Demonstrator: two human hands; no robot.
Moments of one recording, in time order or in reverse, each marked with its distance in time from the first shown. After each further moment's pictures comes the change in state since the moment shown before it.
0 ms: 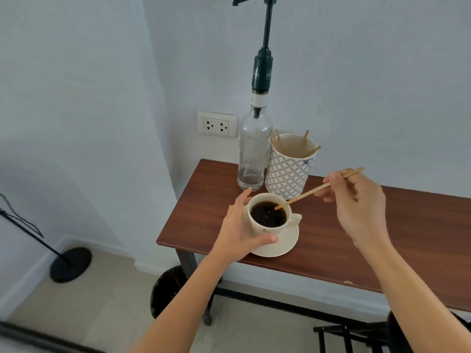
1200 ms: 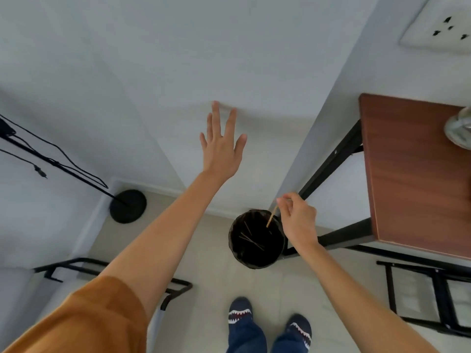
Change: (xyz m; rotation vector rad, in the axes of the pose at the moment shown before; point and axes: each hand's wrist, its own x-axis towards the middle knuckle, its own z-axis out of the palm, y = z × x) left_hand 0.068 -0.276 -0.341 0.581 0.125 -0.137; right_hand -0.161 0.001 0.470 -0.295 -0.422 0.388
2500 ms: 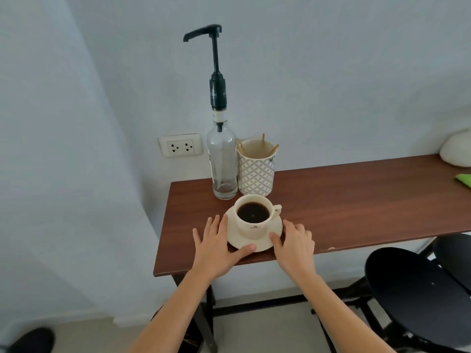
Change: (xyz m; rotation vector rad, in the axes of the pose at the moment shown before) left_hand -0.153 0.359 0.101 0.084 -0.375 0.179; right_hand -0.073 0.146 -0.349 -0.189 0.362 0.154
